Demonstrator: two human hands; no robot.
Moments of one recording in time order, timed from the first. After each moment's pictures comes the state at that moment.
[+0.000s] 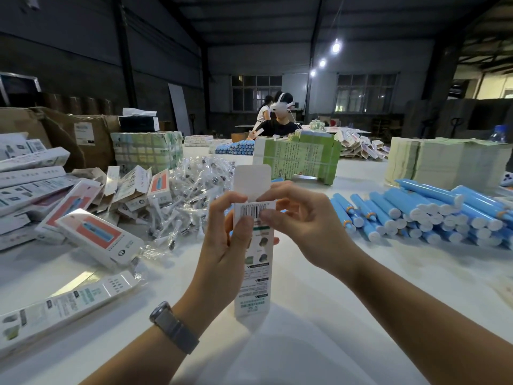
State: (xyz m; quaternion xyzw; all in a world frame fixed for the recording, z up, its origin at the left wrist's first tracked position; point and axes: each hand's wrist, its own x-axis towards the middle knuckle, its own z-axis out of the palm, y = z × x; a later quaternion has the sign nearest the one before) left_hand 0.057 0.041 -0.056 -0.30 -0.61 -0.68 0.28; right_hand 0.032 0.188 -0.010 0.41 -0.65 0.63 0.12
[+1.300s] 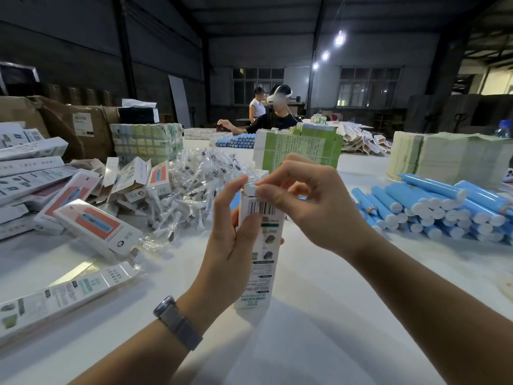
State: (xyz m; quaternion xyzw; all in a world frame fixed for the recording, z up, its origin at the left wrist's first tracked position) left_hand 0.059 0.047 -0.061 -0.31 -0.64 -0.65 0.28; right_hand 0.037 0.193 0.014 0.42 -0.73 0.47 0.26
